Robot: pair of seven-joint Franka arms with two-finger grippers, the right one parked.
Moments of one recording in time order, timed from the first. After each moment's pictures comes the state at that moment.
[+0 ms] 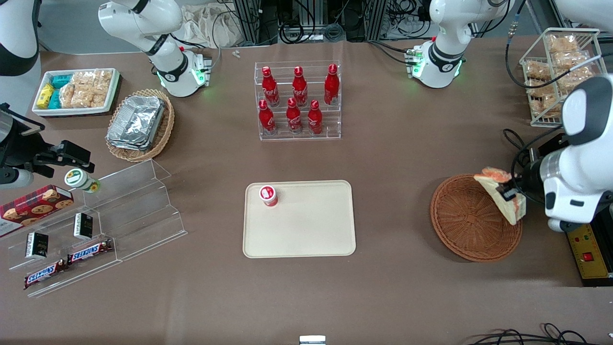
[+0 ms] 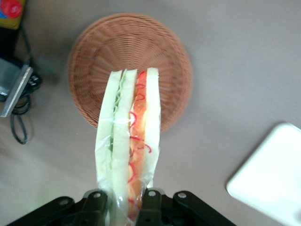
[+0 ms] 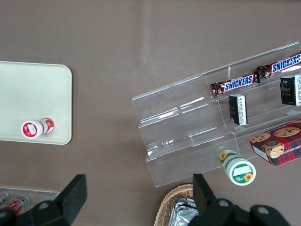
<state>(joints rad) 0.13 0.34 -0.31 -1.33 0.06 1.51 -0.66</state>
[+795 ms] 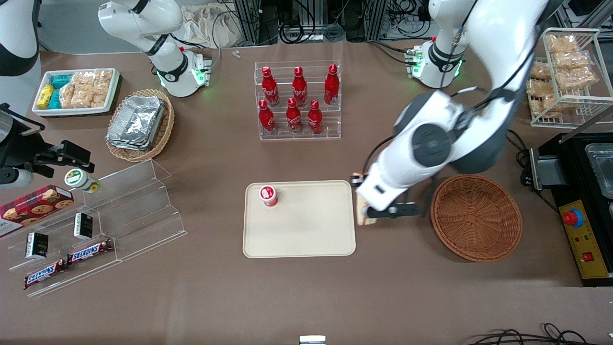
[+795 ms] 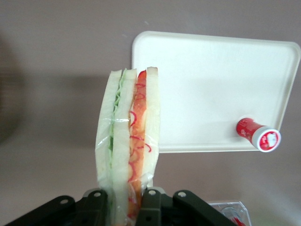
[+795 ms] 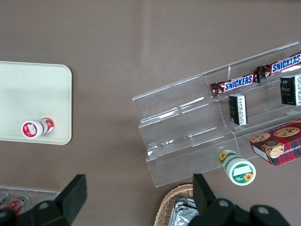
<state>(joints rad) -0.12 0.60 -0.55 -1.37 0.11 1.85 -0.67</state>
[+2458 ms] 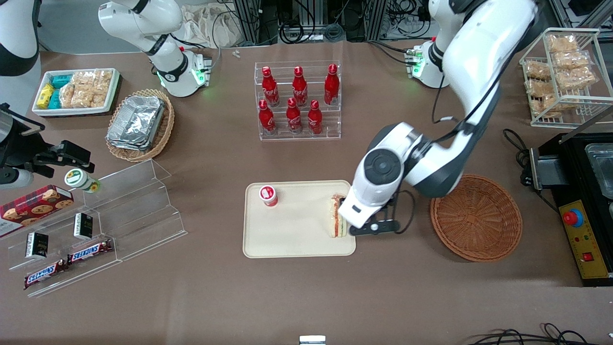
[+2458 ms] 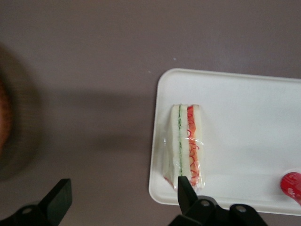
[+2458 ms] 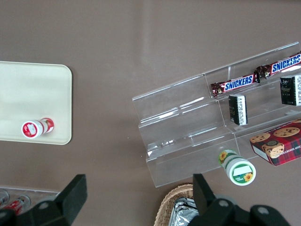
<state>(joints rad) -0.13 0.65 -0.56 -1.32 0.35 1.86 -0.82</state>
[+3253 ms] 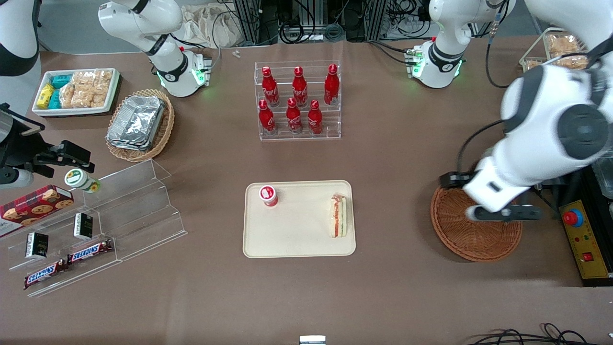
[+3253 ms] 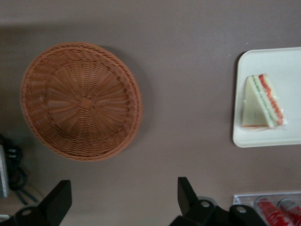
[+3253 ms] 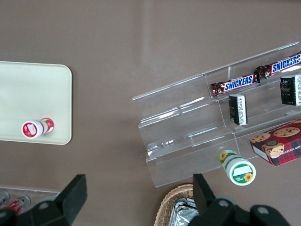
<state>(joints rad) 0.04 0.31 -0.25 -1.39 0.04 1.59 -0.14</state>
